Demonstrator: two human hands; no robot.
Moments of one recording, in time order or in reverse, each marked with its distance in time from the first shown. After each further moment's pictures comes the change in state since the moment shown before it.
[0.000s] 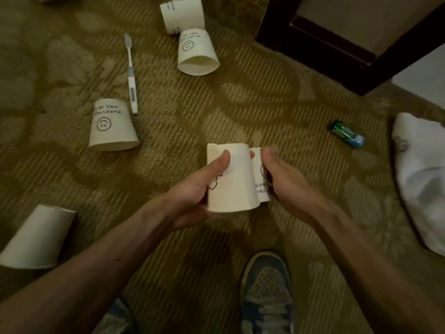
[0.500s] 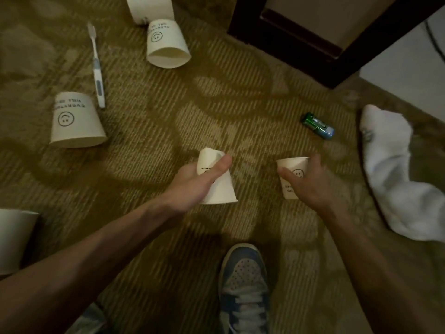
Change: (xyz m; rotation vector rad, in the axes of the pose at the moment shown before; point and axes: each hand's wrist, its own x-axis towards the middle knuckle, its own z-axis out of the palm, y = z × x) left_hand 0.025 -0.022 0.018 0.392 0.390 0.042; right_hand -0.019 0.043 -0.087 -0.538 0.553 0.028
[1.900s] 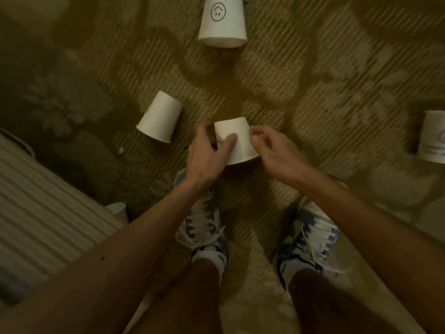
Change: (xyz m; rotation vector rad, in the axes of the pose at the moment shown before) left_hand -0.105 -0.095 -0.110 0.301 0.596 -0.196; right_hand -0.135 -0.132 0.150 -0.023 -0.811 -0.202
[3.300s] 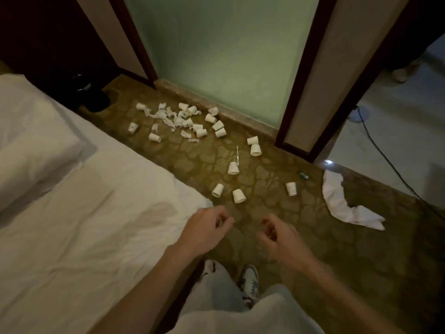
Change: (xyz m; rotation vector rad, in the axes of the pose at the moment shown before) left_hand -0.792 0.162 -0.392 0.417 0.016 0.640; right_hand -0.842 -0.259 0.020 -0.105 0.267 -0.309
